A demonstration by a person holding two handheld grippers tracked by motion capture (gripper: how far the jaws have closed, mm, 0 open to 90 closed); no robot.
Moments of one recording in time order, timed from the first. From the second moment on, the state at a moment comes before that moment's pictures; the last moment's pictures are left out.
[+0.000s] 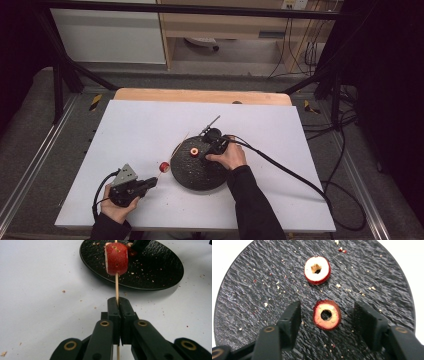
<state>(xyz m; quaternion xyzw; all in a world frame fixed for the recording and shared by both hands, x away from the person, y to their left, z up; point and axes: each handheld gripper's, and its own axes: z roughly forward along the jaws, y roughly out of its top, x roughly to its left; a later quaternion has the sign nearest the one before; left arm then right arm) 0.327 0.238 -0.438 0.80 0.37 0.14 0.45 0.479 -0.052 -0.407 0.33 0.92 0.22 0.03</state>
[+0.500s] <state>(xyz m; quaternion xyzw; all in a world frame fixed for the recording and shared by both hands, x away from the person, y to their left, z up) 0.327 0.238 -0.438 0.80 0.37 0.14 0.45 0.485 -0.052 -0.412 0.33 0.92 0.20 0.02</state>
